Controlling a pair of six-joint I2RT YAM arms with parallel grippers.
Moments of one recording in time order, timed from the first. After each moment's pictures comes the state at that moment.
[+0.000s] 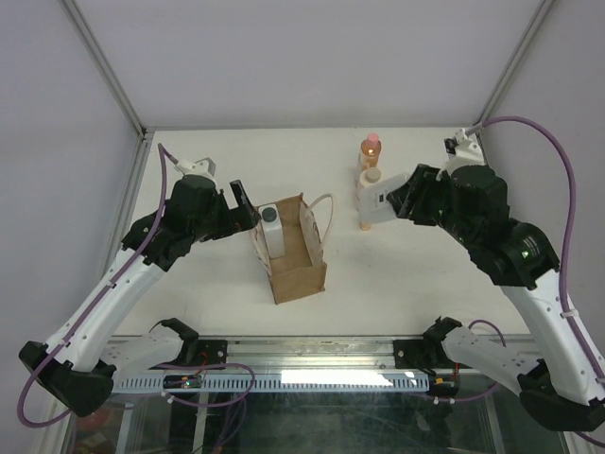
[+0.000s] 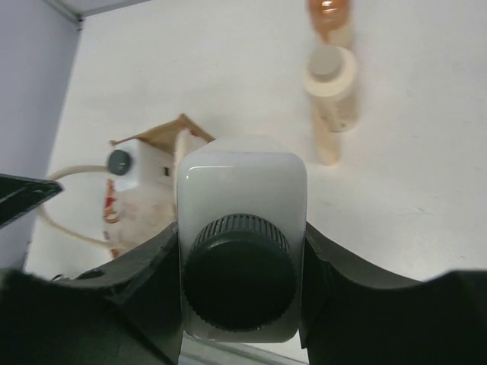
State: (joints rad) left arm -0.53 0.99 1.11 -0.79 -0.12 -0.70; right arm 0.58 0.93 1.40 -0.89 0.15 0.54
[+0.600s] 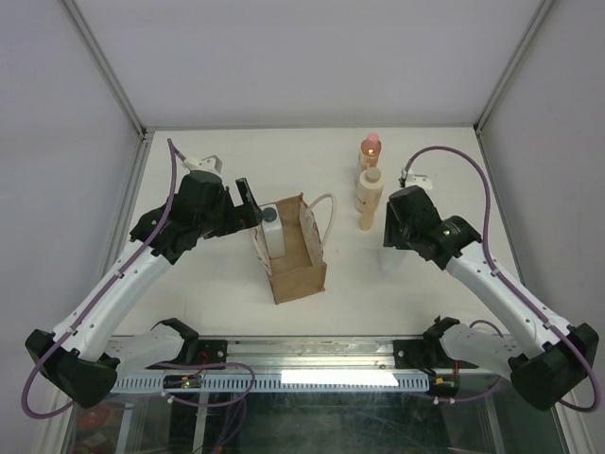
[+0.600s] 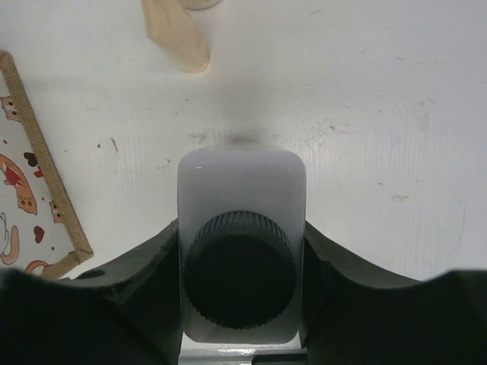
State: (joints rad) left arm -0.53 1.06 1.13 -0.76 -0.11 -0.69; right arm 0.57 1.02 1.00 -0.90 0.39 0.47
